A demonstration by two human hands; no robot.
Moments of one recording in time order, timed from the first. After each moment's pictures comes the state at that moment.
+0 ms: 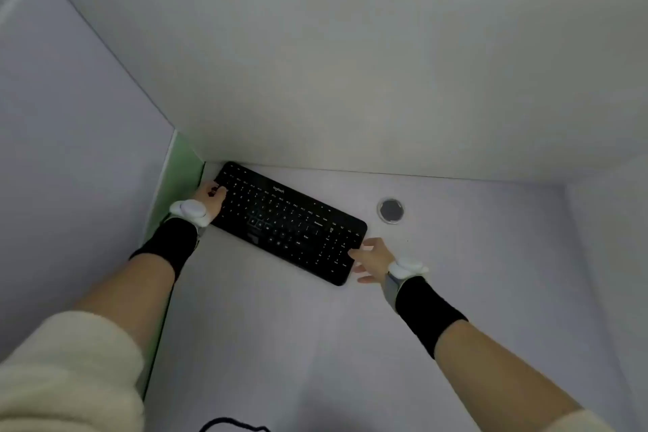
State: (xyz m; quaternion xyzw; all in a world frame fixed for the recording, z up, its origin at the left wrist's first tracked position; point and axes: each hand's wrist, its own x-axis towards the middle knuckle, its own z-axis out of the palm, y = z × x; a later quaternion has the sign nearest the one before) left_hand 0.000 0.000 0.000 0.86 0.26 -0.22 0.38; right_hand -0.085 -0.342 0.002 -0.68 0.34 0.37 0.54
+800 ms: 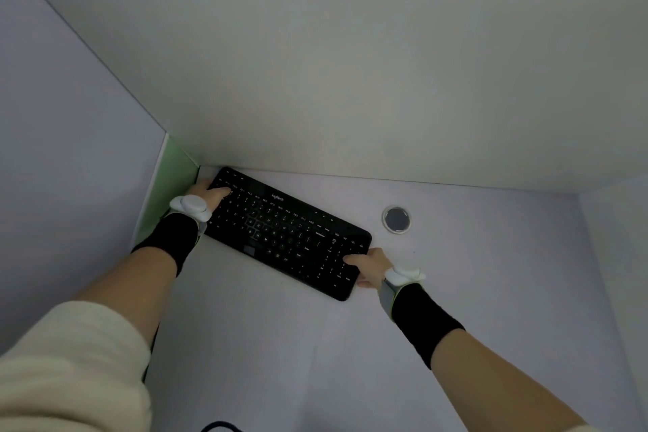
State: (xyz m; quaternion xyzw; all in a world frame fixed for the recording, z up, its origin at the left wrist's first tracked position) left_hand 0.029 -0.006 0.000 0.84 0.30 -0.24 0.39; right_hand -0.064 -0.331 -0.026 -0.69 0.37 0.37 0.51
